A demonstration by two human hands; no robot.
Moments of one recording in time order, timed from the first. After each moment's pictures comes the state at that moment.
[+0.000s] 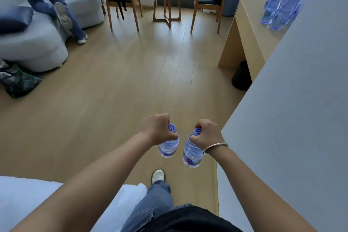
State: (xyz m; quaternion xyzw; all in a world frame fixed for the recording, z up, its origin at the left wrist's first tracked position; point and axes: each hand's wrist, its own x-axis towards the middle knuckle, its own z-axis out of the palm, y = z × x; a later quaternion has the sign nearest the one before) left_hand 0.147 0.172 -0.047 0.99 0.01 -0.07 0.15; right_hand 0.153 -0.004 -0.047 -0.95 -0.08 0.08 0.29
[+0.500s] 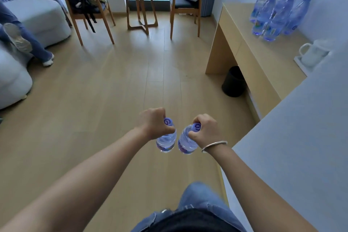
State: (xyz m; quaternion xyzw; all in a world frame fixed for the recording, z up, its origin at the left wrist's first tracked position) left_hand 0.405 0.247 -0.026 0.98 -0.06 -0.05 0.17; right_hand 0.374 0.068 -0.033 -0.94 -0.01 -0.01 0.33
